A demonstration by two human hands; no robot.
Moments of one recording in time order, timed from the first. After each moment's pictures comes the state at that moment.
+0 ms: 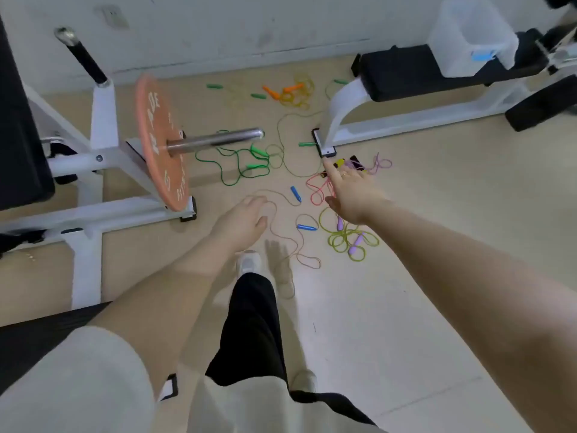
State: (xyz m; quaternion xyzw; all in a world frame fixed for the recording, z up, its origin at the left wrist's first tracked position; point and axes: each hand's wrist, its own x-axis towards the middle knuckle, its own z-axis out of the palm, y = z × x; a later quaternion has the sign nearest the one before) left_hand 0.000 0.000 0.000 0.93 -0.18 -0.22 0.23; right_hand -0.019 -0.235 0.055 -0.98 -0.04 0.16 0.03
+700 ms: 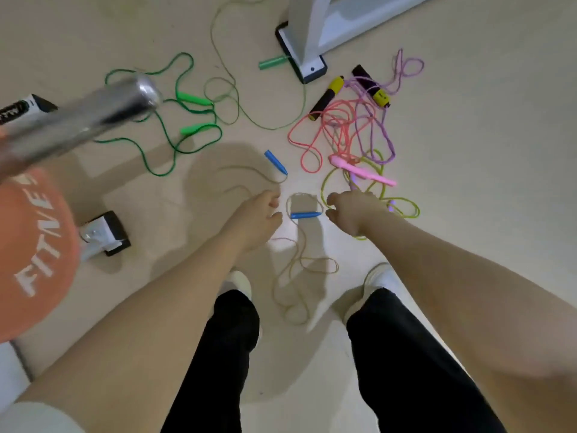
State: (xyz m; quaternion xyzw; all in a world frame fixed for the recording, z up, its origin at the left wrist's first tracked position) left_hand 0.234 -0.145 -0.332 0.84 -0.12 -0.45 0.27; right_hand 0.168 -0.332 -0.330 -0.90 0.10 0.42 0.10
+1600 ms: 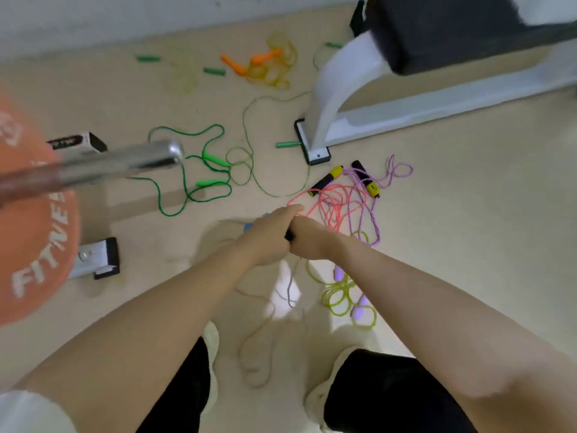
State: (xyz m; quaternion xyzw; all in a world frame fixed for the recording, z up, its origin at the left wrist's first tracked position) left_hand 0.250 -0.224 -0.285 0.87 -0.19 -0.37 0.27; right_hand 0.229 -0.335 -0.298 -0.89 -0.04 0.35 0.30
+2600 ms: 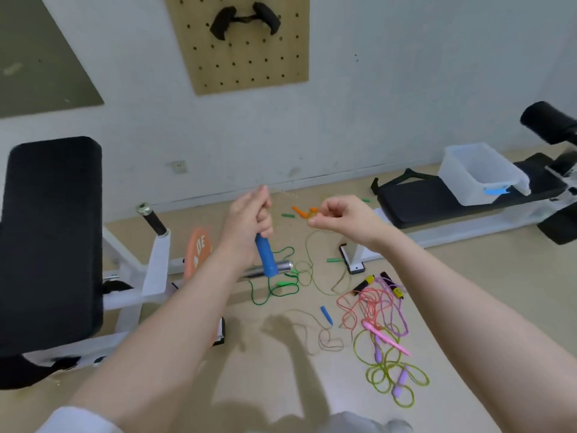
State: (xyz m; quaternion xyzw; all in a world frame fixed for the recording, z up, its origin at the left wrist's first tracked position) left_hand 0.186 -0.032 0.230 0.59 -0.01 -0.08 0.80; right_hand 0.180 -0.224 0.213 -0.86 -0.07 0.03 0.51
